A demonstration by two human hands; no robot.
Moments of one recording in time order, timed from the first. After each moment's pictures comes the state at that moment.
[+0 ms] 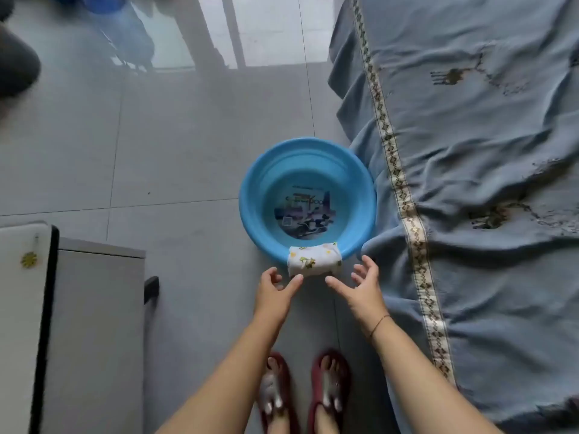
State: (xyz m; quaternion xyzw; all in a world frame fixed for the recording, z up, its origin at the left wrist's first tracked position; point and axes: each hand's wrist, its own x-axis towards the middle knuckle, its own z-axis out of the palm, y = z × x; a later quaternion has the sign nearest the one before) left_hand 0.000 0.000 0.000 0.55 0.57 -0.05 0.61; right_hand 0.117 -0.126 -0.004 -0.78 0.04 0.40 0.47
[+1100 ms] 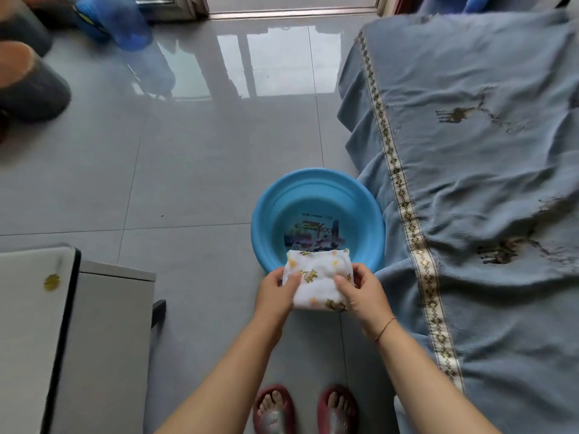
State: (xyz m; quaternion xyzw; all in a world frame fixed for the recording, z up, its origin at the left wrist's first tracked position) left_hand 0.031 0.040 0.059 0.50 0.54 0.04 0.68; right_hand 0.138 -0.074 0.043 -0.73 -0.02 0.40 0.56
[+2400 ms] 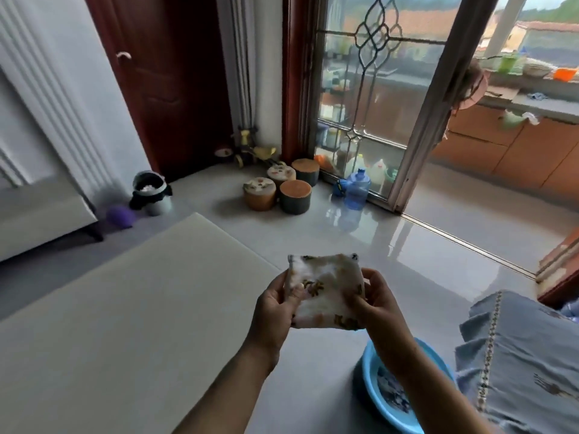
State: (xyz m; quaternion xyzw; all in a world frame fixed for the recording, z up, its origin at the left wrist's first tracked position) left_hand -0.253 -0.022 0.523 0.42 0.44 0.52 0.60; right_hand -0.089 -0.042 0.554 -0.51 -0.44 0.52 0.53
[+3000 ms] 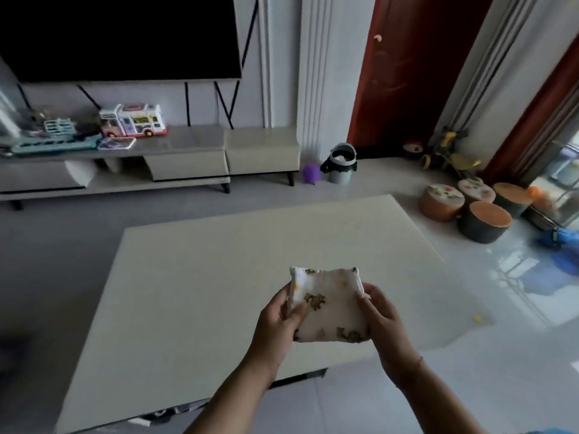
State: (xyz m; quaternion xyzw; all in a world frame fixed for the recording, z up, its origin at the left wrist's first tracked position) left_hand -0.601 -0.285 0.491 0.28 0.60 0.62 0.42; right_hand -0.457 -0.190 0.529 -0.40 -0.57 0.66 0.29
